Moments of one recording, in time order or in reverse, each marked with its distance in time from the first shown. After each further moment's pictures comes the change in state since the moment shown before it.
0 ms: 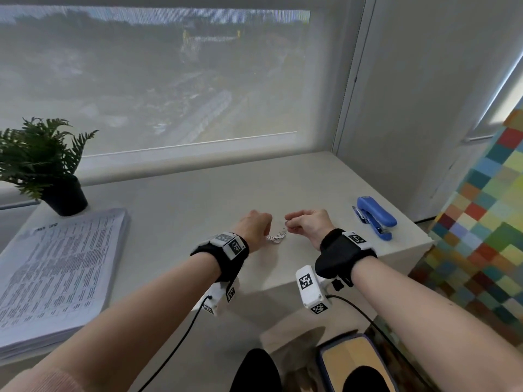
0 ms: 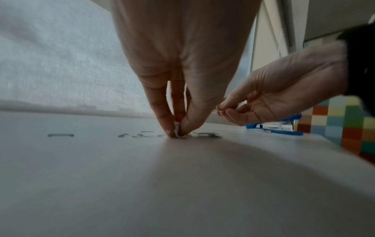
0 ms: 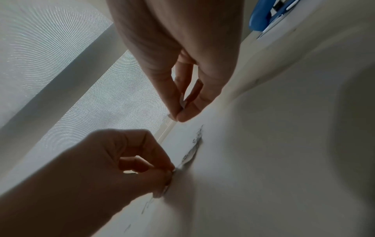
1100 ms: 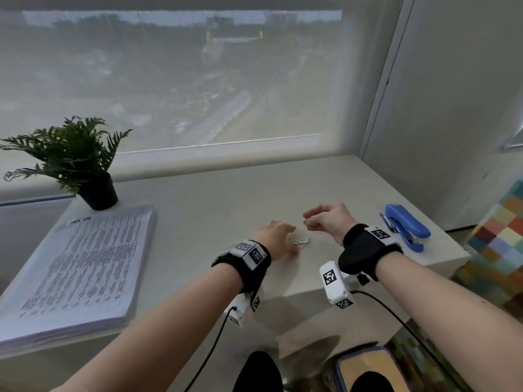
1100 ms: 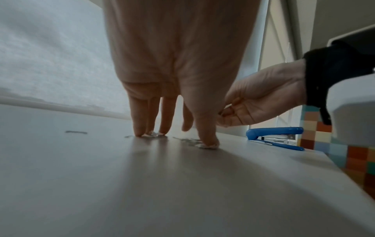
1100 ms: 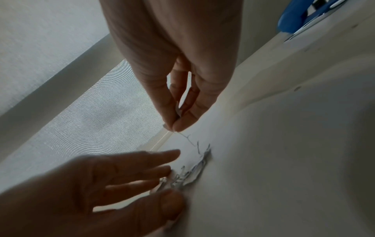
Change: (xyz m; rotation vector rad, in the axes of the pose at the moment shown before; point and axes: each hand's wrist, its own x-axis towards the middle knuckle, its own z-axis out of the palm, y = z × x) left_hand -0.012 -0.006 0.000 -0.042 -0.147 -0.108; right_hand 0.018 -0.012 0.008 -0.143 -0.075 -0.050
